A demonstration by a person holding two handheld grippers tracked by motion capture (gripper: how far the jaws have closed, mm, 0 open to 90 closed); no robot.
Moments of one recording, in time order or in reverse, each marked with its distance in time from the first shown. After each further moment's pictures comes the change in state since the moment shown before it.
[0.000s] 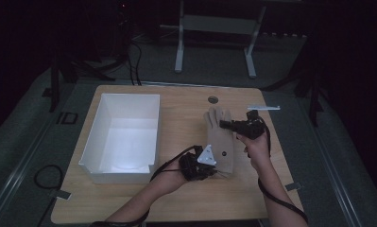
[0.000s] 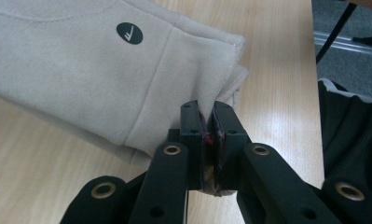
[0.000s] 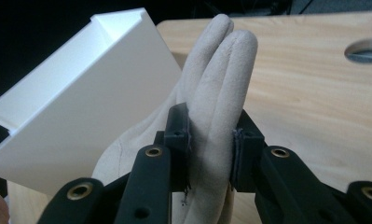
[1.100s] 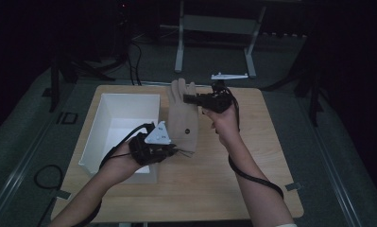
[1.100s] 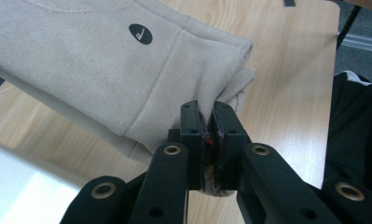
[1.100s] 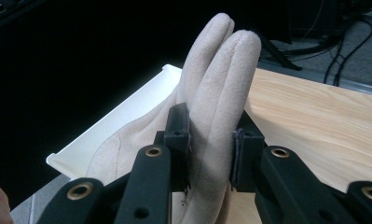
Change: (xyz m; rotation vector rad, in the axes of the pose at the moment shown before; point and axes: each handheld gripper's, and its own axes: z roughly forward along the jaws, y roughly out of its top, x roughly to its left) left arm 0.024 -0.027 -0.142 0.000 0.172 -0.046; right arm 0.104 0.091 0.063 -0.025 0.121 -0.109
